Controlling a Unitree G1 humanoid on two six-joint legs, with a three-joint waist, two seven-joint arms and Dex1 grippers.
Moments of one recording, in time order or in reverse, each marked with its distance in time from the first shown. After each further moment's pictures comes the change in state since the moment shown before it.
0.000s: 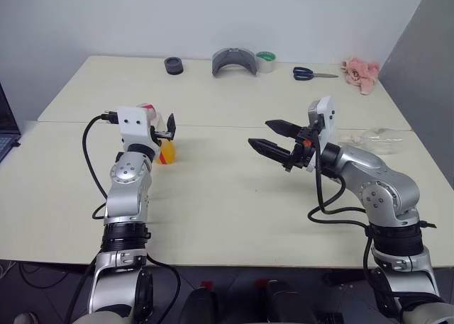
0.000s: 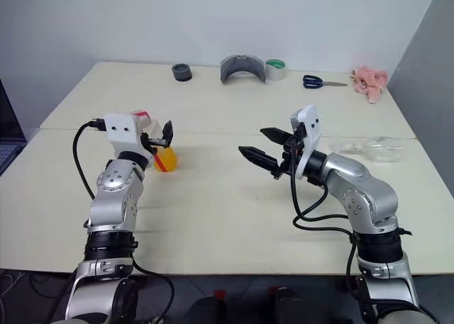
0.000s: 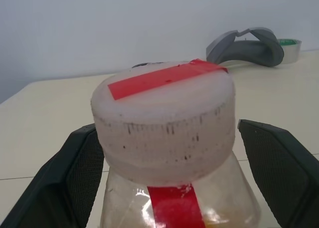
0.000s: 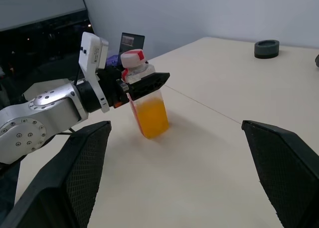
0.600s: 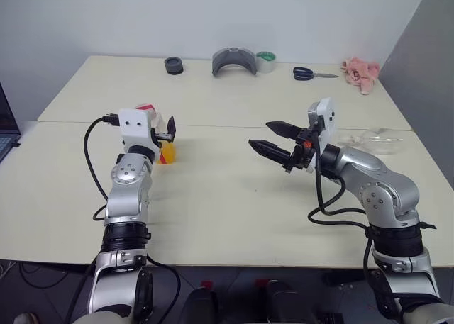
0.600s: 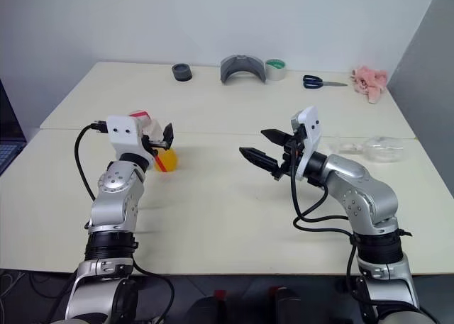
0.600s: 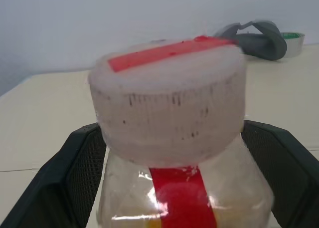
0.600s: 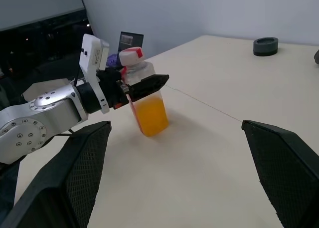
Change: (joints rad) left arm 0.000 0.000 0.000 0.026 0.001 -0.003 0.001; right arm 0.008 0.000 0.000 0.000 0.000 0.000 -0.002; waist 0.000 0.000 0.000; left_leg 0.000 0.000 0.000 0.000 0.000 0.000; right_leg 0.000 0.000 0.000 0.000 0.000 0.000
